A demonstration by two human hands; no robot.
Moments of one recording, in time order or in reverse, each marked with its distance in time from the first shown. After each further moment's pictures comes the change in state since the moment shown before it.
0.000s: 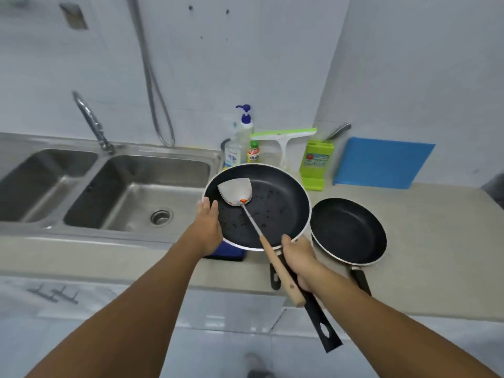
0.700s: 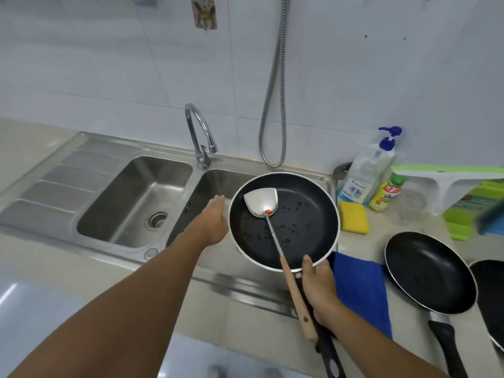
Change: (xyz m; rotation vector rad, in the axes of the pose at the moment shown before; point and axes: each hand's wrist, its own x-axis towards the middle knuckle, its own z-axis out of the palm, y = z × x) left_hand 0.119 -0.298 -0.193 -0.045 -0.020 -0.213; right_hand 0.053 -0.094 0.324 -0.090 -0.046 -0.031
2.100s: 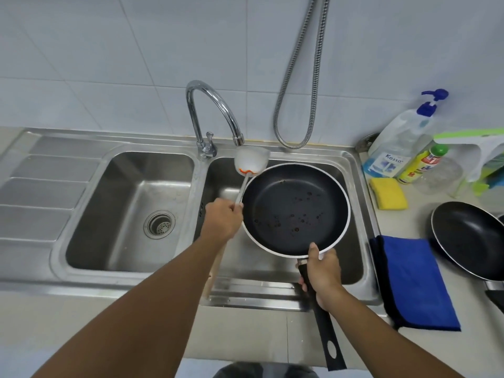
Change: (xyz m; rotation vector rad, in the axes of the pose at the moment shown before) left_hand 0.096 -0.093 -0.006 -0.298 0.084 -0.111; right_hand 0.001 -0.042 0.142 0.191 0.127 0.232
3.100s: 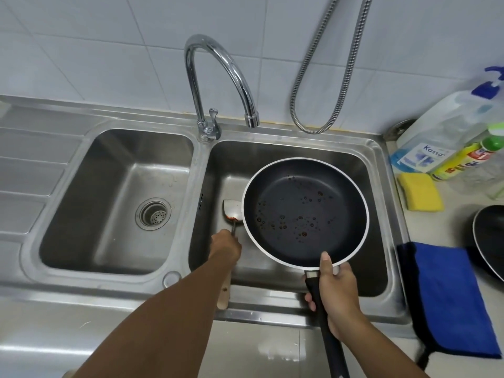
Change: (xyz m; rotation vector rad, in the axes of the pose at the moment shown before) left_hand 0.030 -0.091 0.083 0.173 -0.250 -0.429; right_hand 0.013 0.024 0.020 0.031 -0.025 0.036
